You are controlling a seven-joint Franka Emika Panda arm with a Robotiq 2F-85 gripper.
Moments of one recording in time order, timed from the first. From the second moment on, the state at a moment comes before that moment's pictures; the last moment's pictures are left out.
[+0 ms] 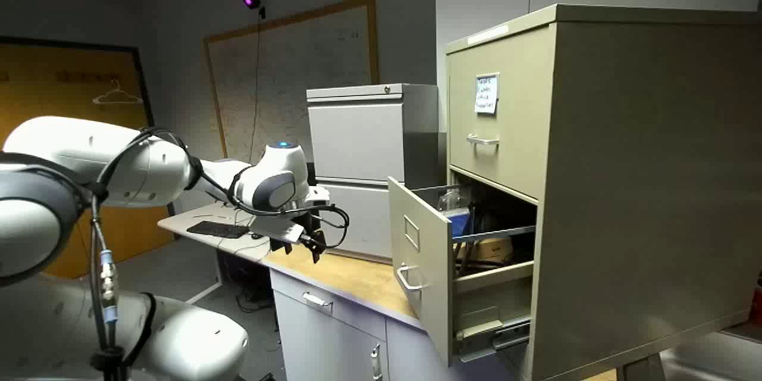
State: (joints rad) arm 0.17 -0.79 -0.01 -2.77 0.16 2.21 -0.11
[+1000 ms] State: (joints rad) arm 0.03 -0.77 0.03 -2.77 0.15 2.50 0.10
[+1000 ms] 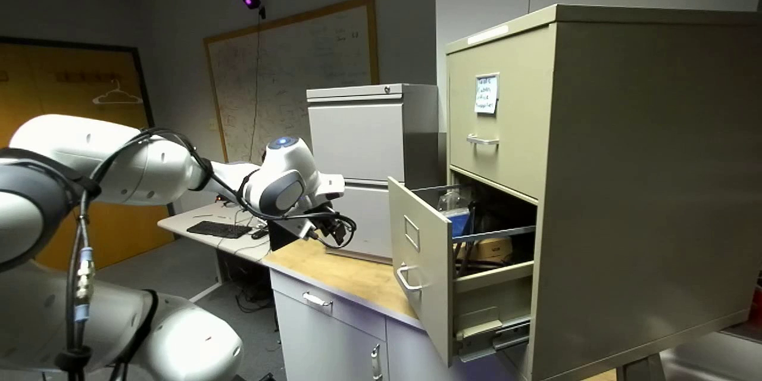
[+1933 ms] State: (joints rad) arm -0.45 -0.63 0.18 -2.79 0.11 2.95 0.53
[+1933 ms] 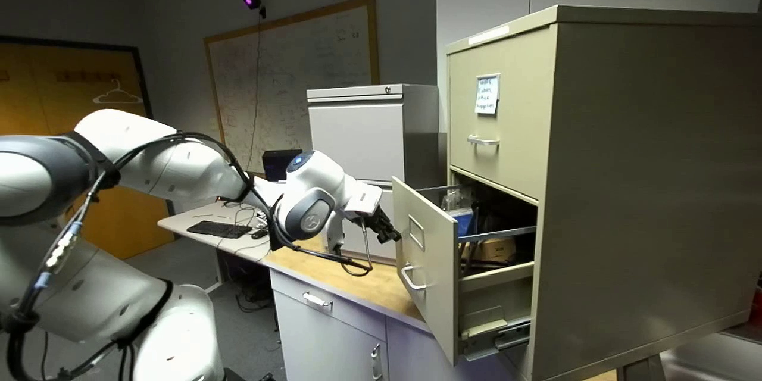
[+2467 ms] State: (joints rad) arm -0.94 -0.59 0.70 -2.76 0.09 3.17 0.97
